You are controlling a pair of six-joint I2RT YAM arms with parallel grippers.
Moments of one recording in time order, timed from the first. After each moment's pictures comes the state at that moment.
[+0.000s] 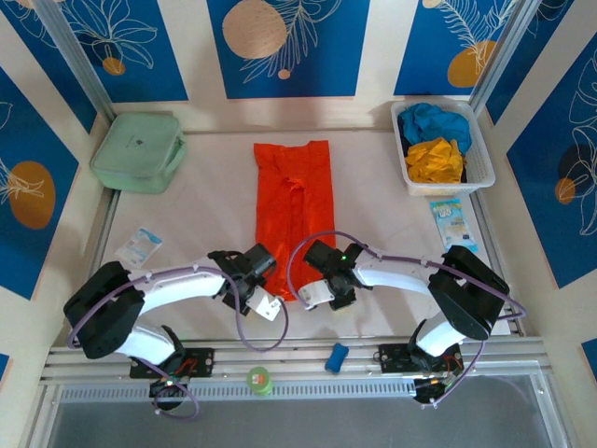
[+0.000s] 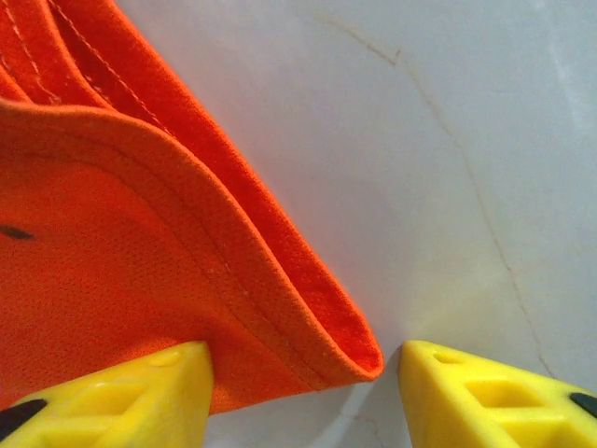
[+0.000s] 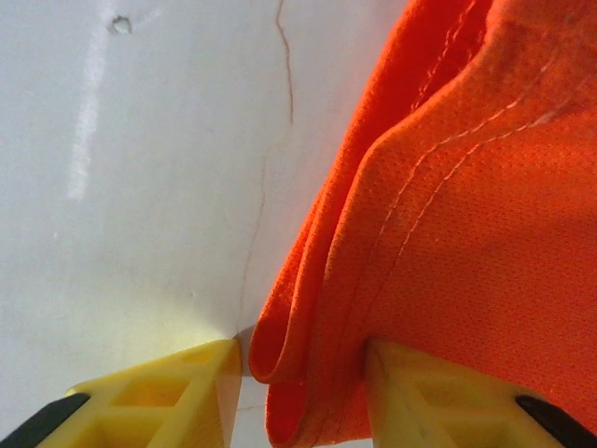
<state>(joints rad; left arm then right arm) -0.88 1.43 0.72 -0.66 -0.05 1.24 0.92 1.54 0.80 -0.72 0.04 -0.99</state>
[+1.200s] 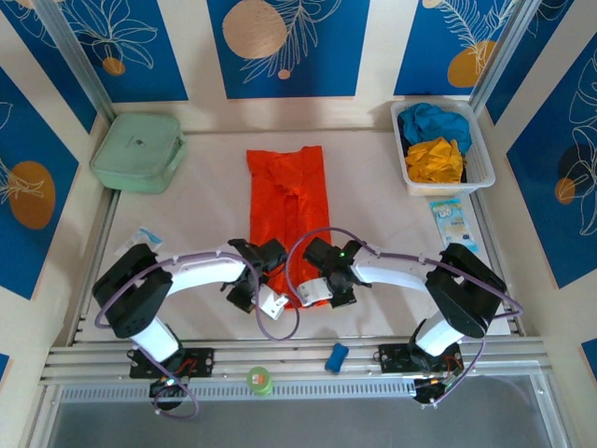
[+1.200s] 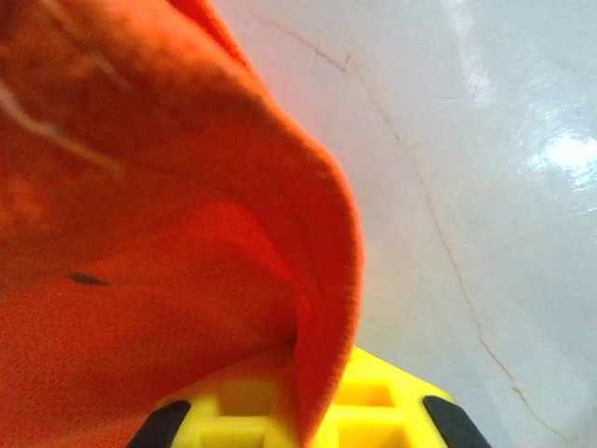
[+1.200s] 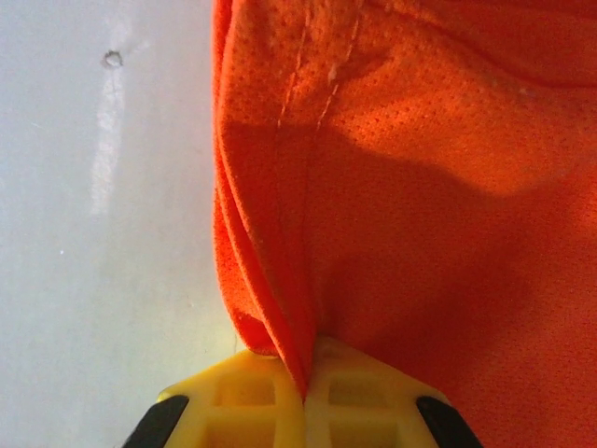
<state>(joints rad) -0.88 1.60 0.87 -0.84 -0.04 1.20 0.90 1.55 0.83 -0.75 0.01 -0.95</state>
